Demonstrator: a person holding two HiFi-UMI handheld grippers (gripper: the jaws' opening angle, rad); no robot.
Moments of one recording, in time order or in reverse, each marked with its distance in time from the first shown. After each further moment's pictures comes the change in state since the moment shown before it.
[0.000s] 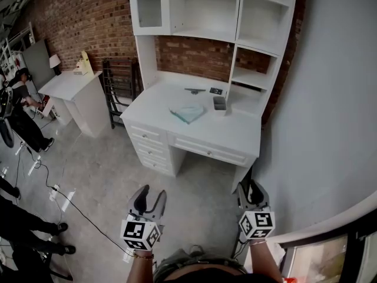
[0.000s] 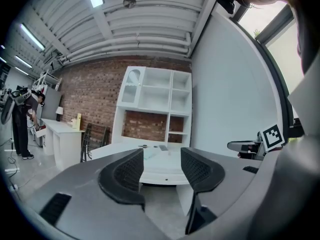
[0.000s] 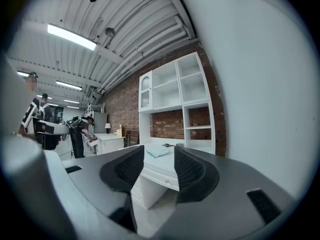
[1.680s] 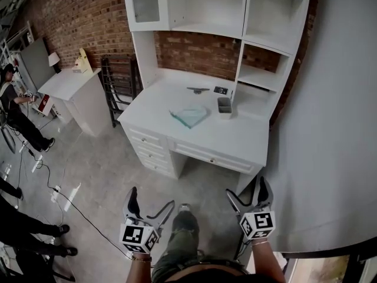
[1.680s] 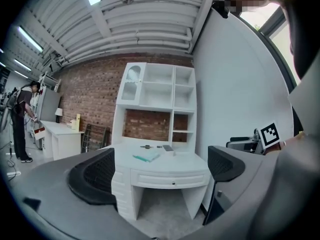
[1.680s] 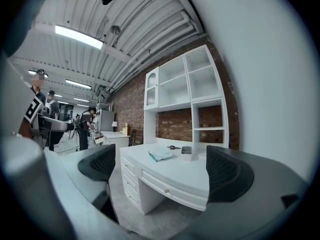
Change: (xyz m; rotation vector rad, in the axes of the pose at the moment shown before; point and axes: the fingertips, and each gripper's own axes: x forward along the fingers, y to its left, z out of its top) left arm 0.076 0.027 -0.013 0.016 0.000 0.021; right arm 0.094 -0.020 -0.013 -0.057 -0.014 0.104
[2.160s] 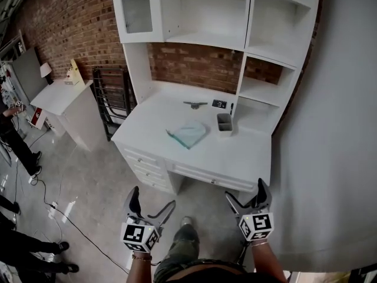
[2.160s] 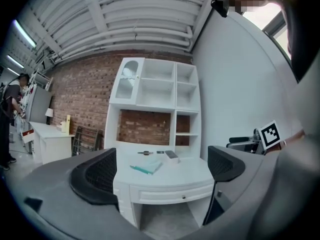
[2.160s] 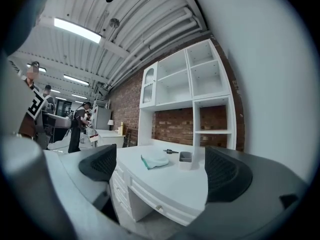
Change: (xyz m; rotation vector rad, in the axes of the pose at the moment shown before) left arm 0.116 0.053 0.023 0.030 -0.022 -0.059; right arm 0.108 -0.025 0.011 -0.036 -0.003 -0.025
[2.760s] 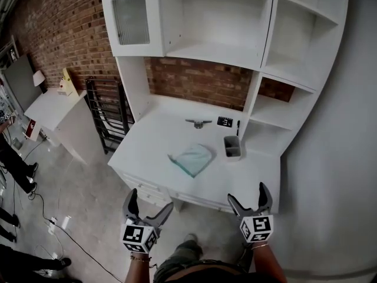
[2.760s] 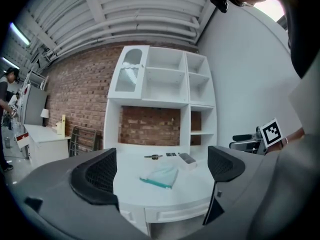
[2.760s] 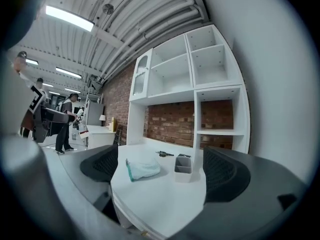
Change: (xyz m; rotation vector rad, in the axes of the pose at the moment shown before) left arm 0.137 0.102 0.020 0.027 0.035 -0.002; right arm 0.156 -0.036 0.005 -0.017 0.049 -0.054
